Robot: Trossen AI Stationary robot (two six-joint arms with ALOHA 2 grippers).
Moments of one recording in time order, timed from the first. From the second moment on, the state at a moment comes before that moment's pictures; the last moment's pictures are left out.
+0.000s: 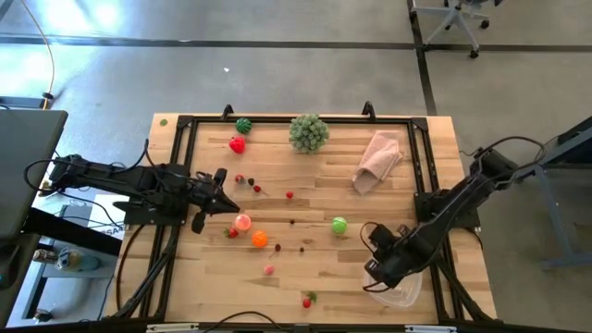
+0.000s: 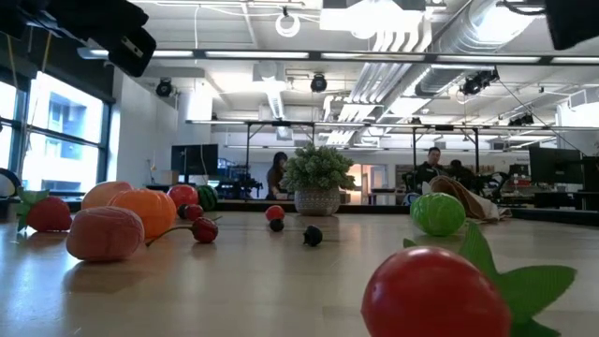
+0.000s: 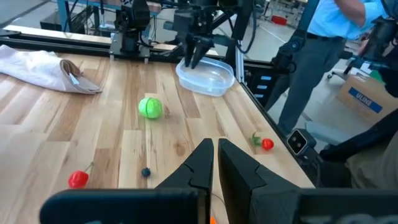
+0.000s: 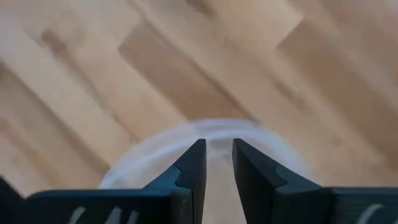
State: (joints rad) left arm -0.01 0.55 0.40 -0.11 0.16 -0.16; right arm 0.78 1.49 0.99 -0.93 0.21 1.57
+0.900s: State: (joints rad) left arm -0.01 0.55 0.40 -0.11 0.14 -0.12; right arm 0.80 1.66 0.98 -0.93 0.13 1.69
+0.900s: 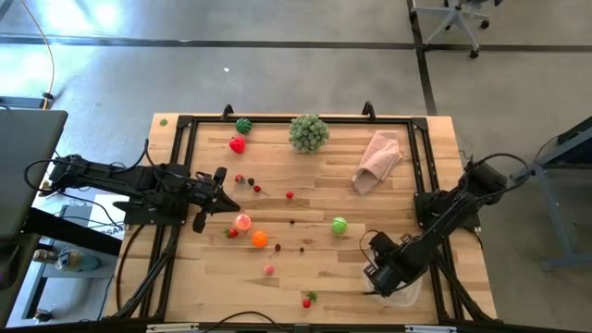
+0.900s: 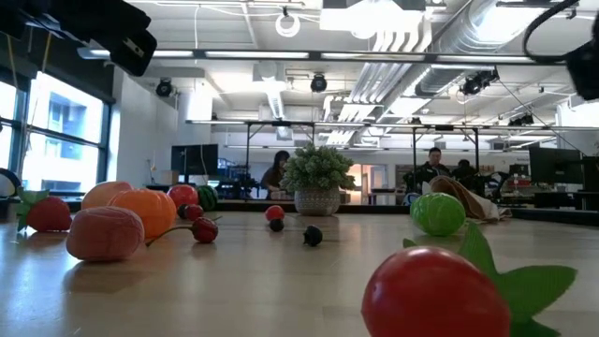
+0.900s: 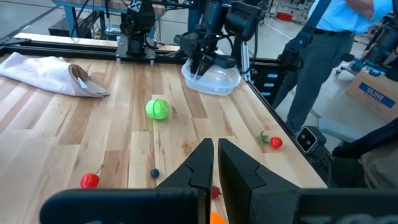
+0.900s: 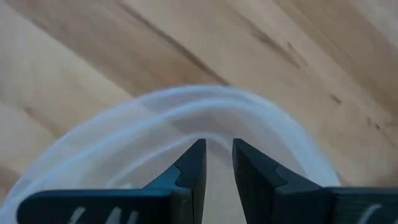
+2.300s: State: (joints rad) left arm -0.01 0.55 0.40 -0.11 0.14 -0.13; right arm -0.03 1.67 0.98 -0.88 0.40 0.75
